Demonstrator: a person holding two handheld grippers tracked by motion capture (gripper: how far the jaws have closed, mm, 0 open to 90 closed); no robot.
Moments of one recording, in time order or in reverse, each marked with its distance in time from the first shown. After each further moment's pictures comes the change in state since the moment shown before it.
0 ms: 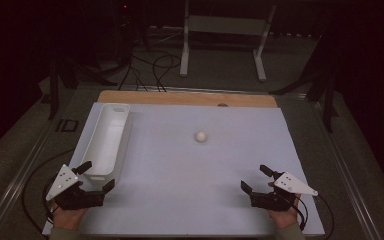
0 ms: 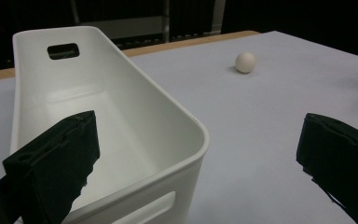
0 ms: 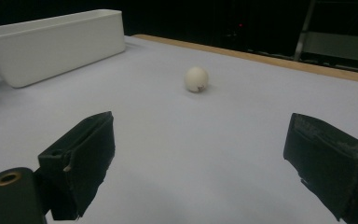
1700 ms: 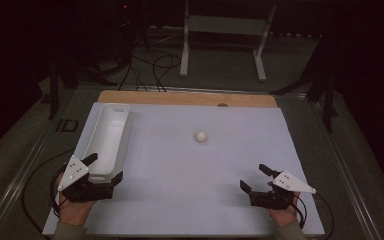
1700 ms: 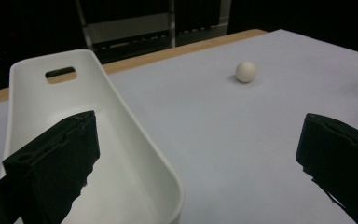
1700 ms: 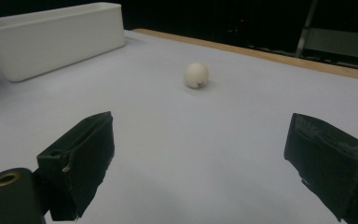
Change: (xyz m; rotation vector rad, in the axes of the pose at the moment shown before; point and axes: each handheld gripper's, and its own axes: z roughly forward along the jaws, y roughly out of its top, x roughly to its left) left arm -0.021 0.039 0.013 0.031 0.037 0.044; right arm -0.002 0.001 0.004 0.023 0.002 -0.014
